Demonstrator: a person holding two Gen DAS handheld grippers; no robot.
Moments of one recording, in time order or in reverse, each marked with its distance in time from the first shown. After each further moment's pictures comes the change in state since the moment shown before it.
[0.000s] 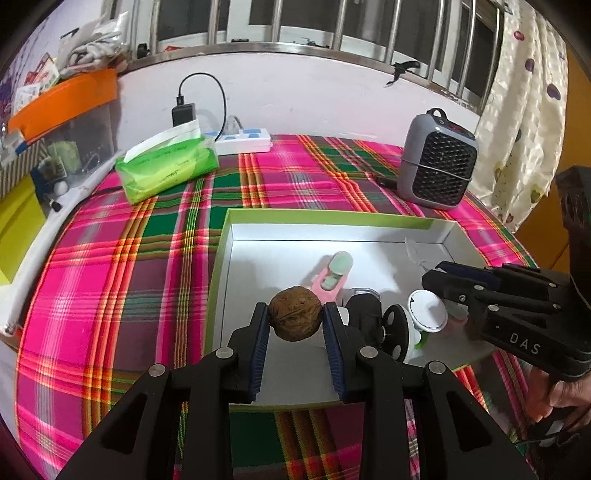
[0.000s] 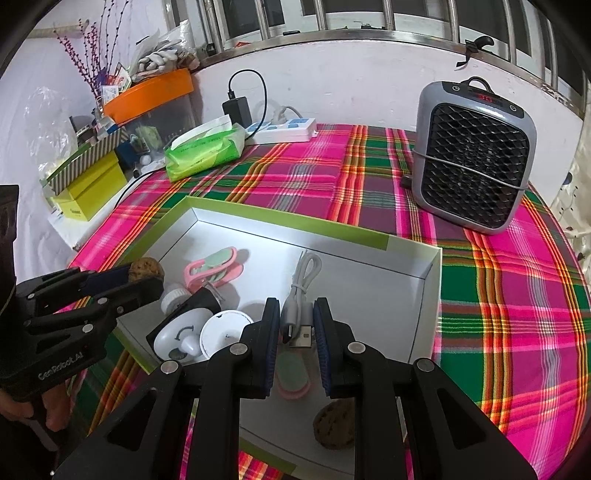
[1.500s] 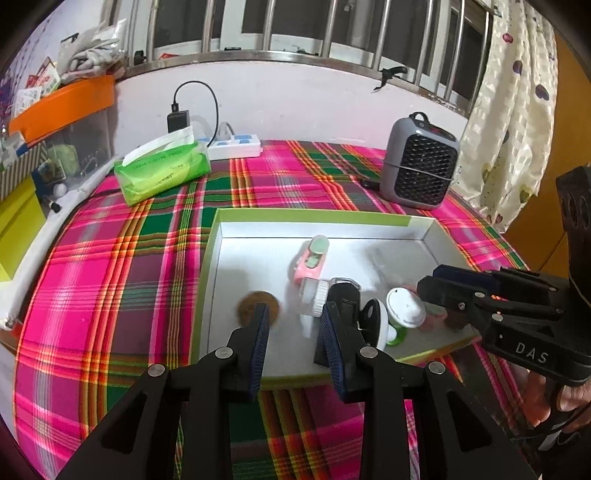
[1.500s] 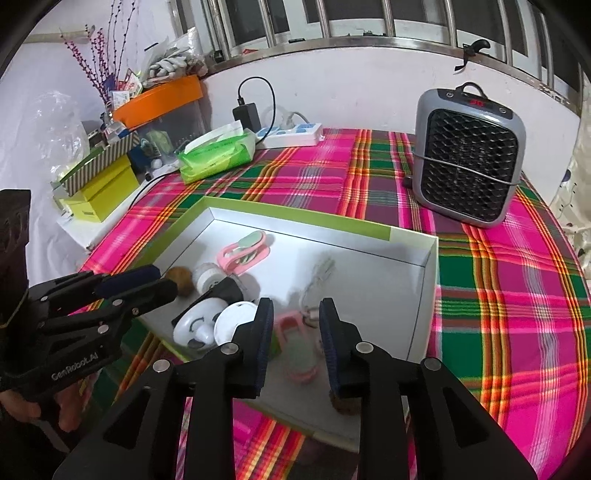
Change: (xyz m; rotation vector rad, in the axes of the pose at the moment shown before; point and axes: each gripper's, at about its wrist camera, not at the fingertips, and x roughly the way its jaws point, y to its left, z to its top) left arm -0.019 -0.012 -0.011 0.018 -0.030 -0.026; right arm -0.023 0.007 -0.012 0.012 -0.021 0.028
